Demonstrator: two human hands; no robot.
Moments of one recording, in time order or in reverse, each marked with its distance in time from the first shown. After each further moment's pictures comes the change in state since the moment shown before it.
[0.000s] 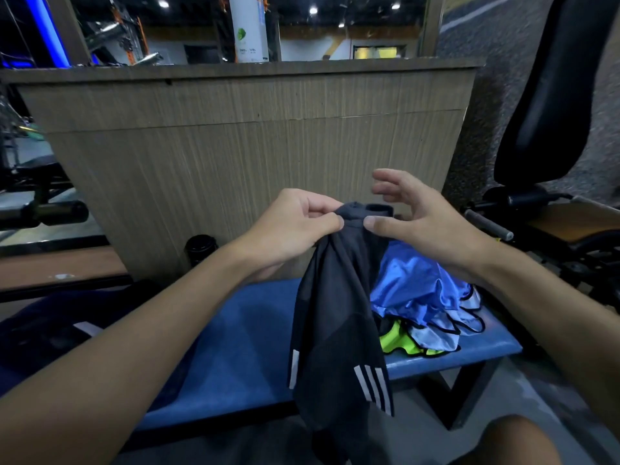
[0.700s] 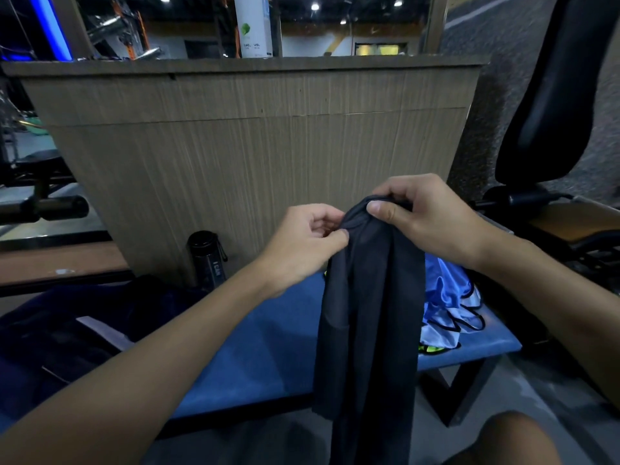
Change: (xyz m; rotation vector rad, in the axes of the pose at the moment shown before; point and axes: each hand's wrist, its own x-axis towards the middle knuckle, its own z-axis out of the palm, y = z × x) left_hand -0.007 -0.029 0.013 0.018 0.140 0.065; right_hand 0.001 -0.020 -0.003 -0.316 -0.059 -0.267
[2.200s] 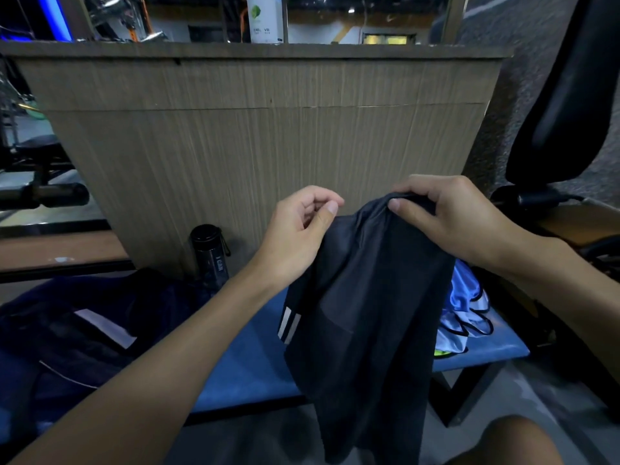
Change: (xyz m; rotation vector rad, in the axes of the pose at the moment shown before) left_hand 0.011 -0.021 -0.019 0.060 0.153 0.192; right_hand 0.007 0.016 -0.002 -0.168 0.003 -0.055
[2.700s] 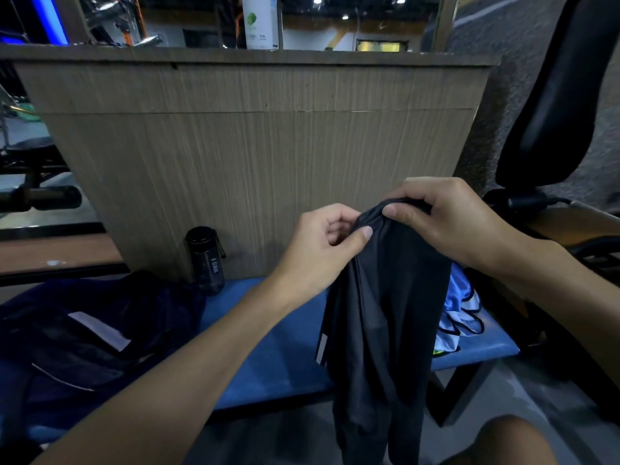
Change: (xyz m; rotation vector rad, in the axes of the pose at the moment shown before) left_hand -0.012 0.009 0.030 -0.136 -0.103 -0.027; right_hand -0.005 -0.008 -0.006 0.014 -0.001 -0.031
